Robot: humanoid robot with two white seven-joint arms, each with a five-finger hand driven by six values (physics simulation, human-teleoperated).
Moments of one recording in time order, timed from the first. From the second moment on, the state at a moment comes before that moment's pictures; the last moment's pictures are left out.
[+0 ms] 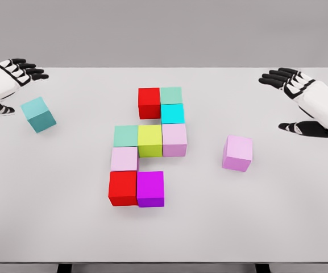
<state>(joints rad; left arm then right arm) -0.49 1.01 -0.45 -1.38 -0.61 -0.61 -0.05 -0.08 -0.71 -0.05 -1.74 0.31 -0.61 0.30</state>
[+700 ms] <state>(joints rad) -0.70 1.08 -0.75 -1.36 -0.69 -0.61 -0.07 -0.33 -0.82 0.07 -1.77 0.42 -0.61 0.60</state>
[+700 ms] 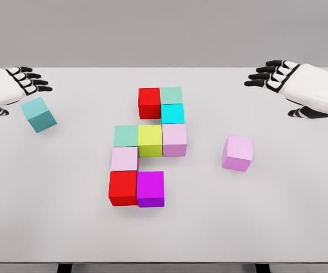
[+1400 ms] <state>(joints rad) -0.80 0.98 -0.88 -1.15 -0.59 -0.61 -0.07 -0.67 -0.94 0.44 -1.77 0.56 -0.61 0.61</state>
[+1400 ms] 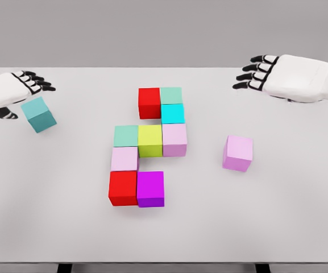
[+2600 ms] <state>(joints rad) -0.81 0.89 -0.93 -1.04 -0.64 -0.61 -0.07 -0.92 -0.92 1.03 -1.56 0.35 -0.61 0.61</state>
